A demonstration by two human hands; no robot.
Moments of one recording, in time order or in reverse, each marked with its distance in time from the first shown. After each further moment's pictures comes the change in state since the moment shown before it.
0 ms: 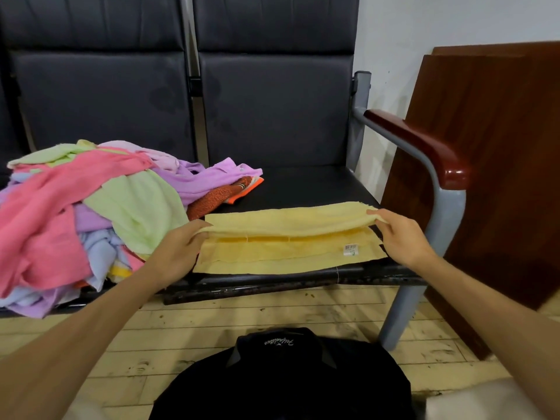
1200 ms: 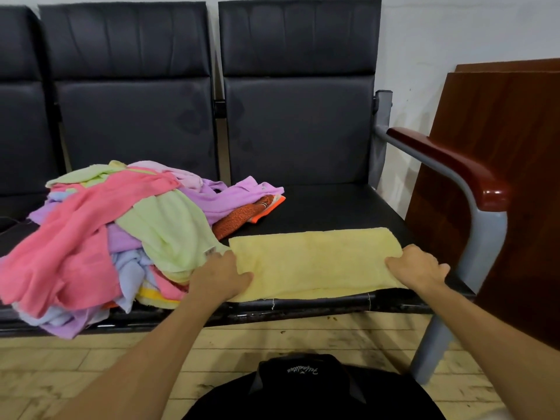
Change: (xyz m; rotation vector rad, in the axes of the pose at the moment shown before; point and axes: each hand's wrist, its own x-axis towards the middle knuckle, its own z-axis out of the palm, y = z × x) left_hand 0.019 0.007 0.028 0.524 -0.196 -0.412; right_hand 0.019 -0.019 0.040 -0.334 -0.079 0.531
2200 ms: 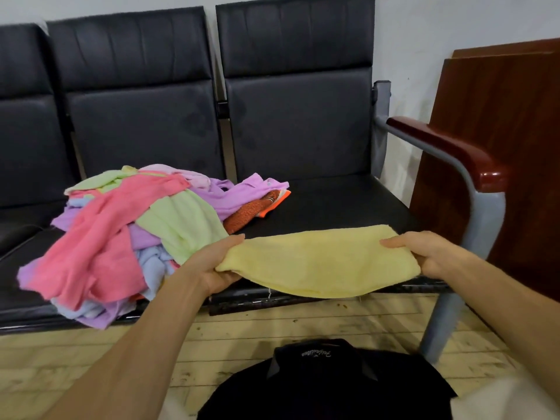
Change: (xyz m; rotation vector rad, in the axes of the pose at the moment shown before) left_hand -0.025 -0.013 -0.043 -1.696 -0.421 -0.371; right_hand -0.014 -0.001 -0.027 0.966 -0.434 0.260
